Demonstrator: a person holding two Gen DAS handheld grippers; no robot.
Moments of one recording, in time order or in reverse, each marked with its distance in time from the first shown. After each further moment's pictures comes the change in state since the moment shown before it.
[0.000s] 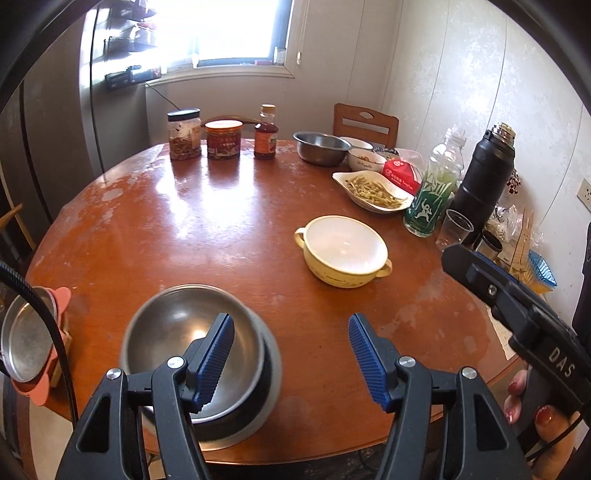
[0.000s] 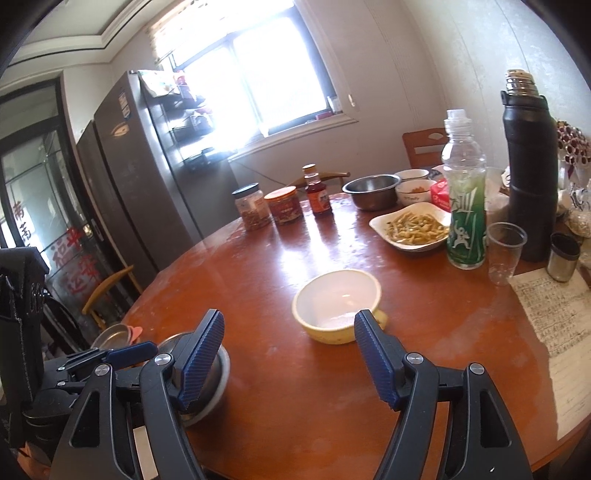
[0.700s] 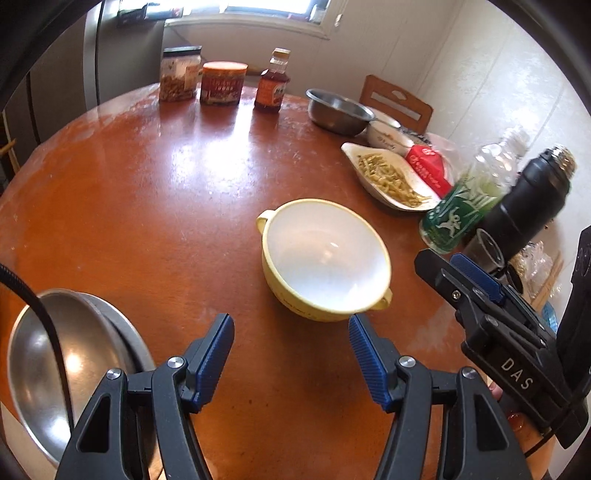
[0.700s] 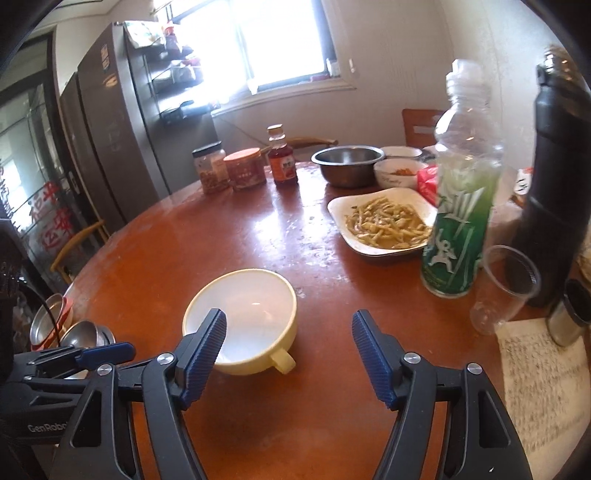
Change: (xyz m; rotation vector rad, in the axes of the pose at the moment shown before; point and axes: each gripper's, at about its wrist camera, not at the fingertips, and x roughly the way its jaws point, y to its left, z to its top) left arm 0.110 -0.032 0.035 -0.222 0.165 0.006; right arm 0.100 -0.079 0.034 -0.124 0.202 -0.027
